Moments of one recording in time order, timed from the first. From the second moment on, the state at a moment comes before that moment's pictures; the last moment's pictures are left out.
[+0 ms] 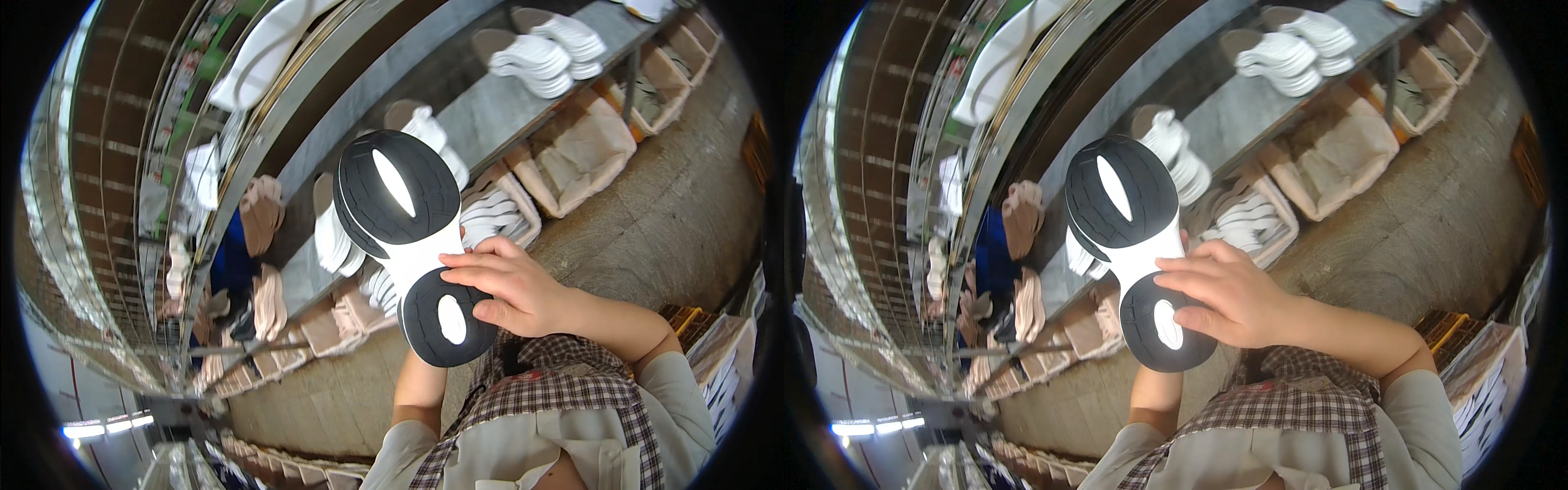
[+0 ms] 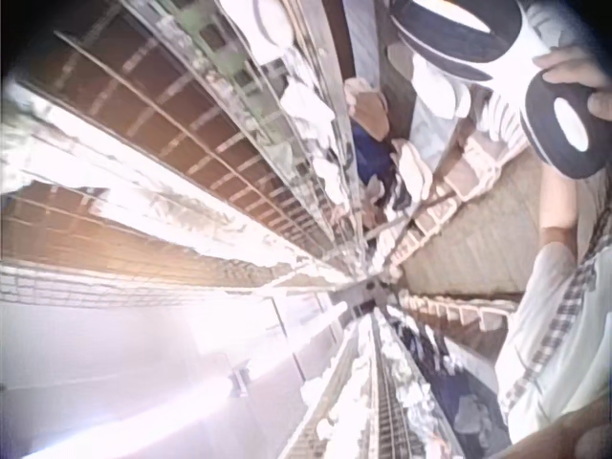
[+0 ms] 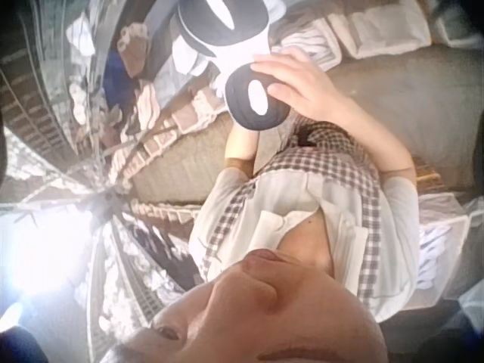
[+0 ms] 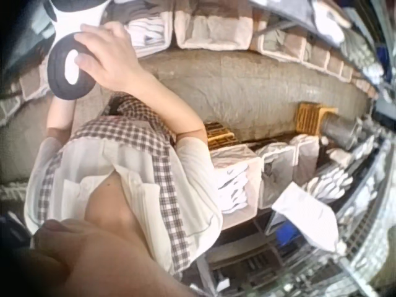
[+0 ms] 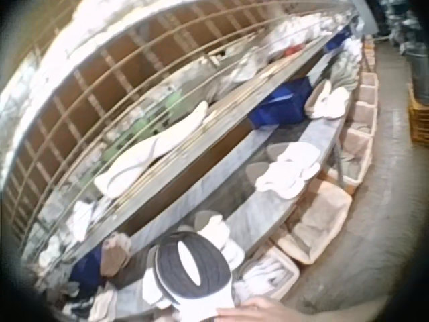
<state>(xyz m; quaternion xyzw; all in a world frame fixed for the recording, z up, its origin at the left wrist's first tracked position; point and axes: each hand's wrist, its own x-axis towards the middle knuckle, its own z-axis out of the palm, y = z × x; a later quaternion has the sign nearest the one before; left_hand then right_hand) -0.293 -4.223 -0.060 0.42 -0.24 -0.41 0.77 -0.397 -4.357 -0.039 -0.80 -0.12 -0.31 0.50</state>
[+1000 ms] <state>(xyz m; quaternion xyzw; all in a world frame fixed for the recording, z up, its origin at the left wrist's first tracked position) -0.012 -3.821 -0.107 0.46 -0.09 -0.26 0.84 -0.108 -3.989 -0.076 -0.81 -0.14 -0.04 0.57</state>
